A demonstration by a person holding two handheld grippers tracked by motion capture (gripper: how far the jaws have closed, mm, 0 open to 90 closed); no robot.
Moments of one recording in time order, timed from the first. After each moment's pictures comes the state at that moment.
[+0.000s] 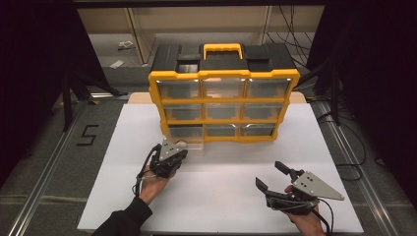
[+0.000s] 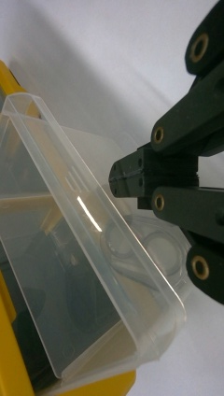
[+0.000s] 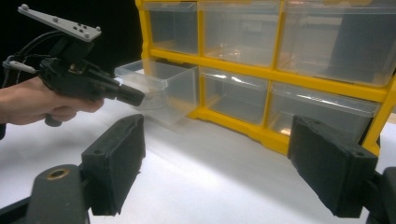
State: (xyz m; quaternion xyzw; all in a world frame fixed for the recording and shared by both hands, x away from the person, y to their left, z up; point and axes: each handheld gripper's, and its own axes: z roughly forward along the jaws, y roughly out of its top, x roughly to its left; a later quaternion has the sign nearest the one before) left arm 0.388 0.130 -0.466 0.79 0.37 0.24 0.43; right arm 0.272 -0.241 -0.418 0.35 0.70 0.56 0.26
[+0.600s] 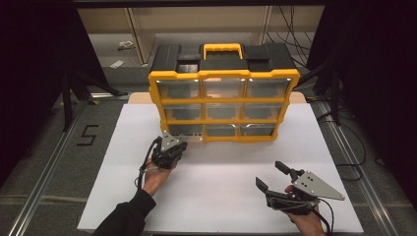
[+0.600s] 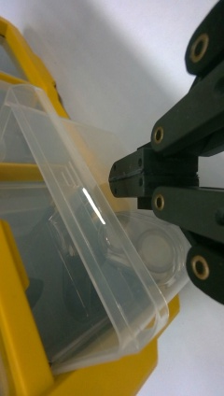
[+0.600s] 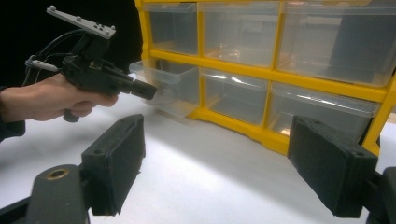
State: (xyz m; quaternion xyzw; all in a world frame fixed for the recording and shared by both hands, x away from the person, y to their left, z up) left arm 0.414 0.129 -0.466 0.77 0.39 0.25 0.44; right arm 0.272 -0.242 -0.418 0.35 0.70 0.57 0.26
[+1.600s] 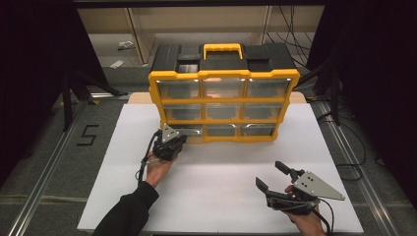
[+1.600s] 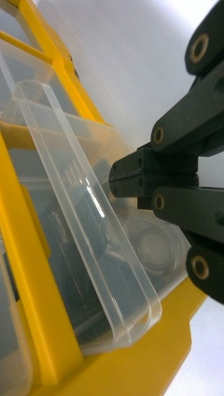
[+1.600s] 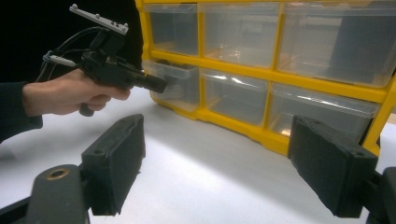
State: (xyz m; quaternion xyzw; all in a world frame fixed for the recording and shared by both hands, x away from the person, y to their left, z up) left arm 0.436 0.129 -0.466 0.76 0.41 0.25 0.44; right arm 0.271 -0.241 -0.418 0.35 0.70 0.57 0.26
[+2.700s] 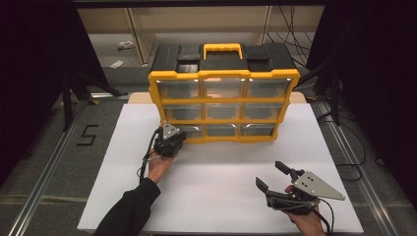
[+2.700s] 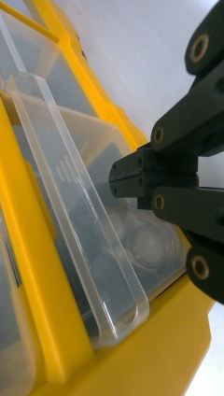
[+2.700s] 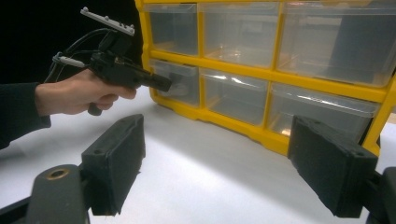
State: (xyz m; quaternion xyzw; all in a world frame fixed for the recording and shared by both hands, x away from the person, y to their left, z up) left arm 0.448 0.129 -0.470 0.75 0.42 0.26 0.44; right arm 0.272 -0.242 -0.418 0.35 0.70 0.57 0.26
